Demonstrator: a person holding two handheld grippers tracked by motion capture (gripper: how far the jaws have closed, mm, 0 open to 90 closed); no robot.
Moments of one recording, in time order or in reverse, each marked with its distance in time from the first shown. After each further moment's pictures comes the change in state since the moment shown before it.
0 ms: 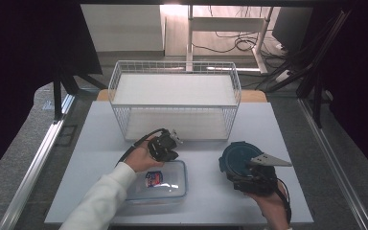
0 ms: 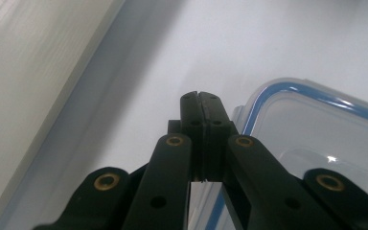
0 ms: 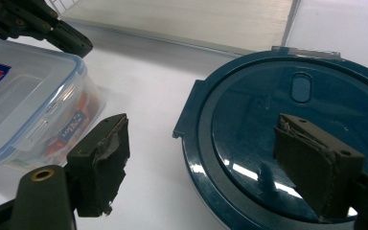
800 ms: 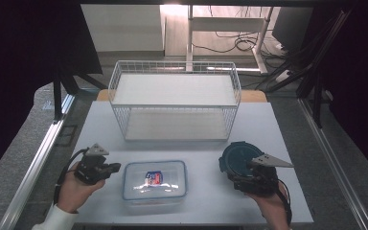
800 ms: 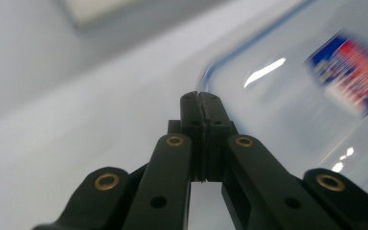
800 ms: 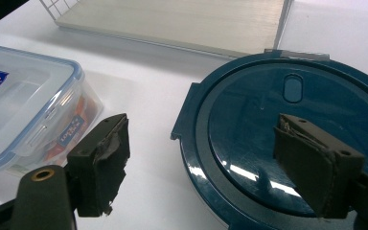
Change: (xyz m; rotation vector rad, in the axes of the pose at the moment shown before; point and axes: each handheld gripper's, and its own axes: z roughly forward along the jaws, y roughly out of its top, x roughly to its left) left arm -0.007 -0.173 -0.097 -0.166 0.178 -0.489; right arm 0.003 0.001 -0.004 -0.014 -0.021 0.018
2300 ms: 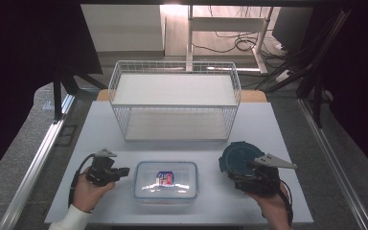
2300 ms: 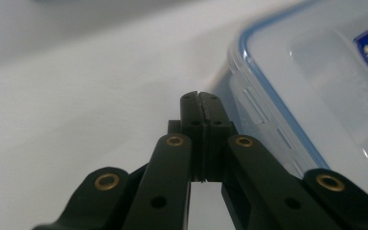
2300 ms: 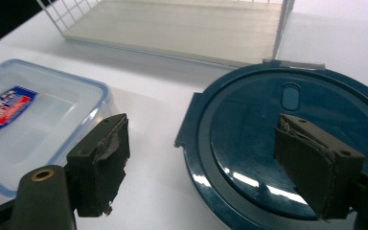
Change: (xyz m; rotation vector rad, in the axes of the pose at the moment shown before) left arm -0.004 0.000 0.033 -0.014 -0.089 -0.099; right arm 0.001 0.002 -0.006 -0.036 0.009 0.011
